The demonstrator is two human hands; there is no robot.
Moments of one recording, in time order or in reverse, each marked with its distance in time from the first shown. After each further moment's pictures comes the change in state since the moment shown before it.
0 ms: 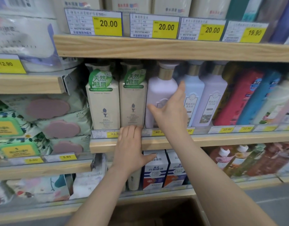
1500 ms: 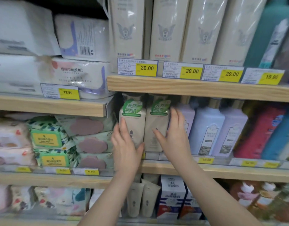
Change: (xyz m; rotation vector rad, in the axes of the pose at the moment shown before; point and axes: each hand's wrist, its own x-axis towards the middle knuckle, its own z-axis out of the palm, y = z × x) left_hand 0.021 -0.040 -0.050 -0.148 0.397 -0.421; right_hand -0.014 -0.037 0.017 0.000 -0.103 -0.347
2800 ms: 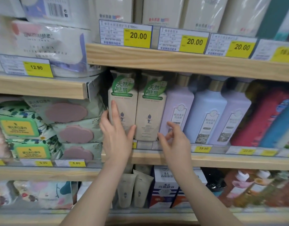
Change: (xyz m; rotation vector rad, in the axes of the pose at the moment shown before) left_hand 0.008 -0.007 0.025 -0.013 0.043 -0.023; right_hand -0.048 0.052 0.022 0.130 0.002 0.201
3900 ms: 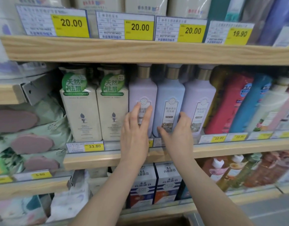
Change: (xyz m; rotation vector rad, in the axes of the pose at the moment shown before) left_hand -0.039 0.094 0.069 0.027 -0.092 0.436; right_hand 0.032 0.067 -0.055 -0.191 0.152 0.135
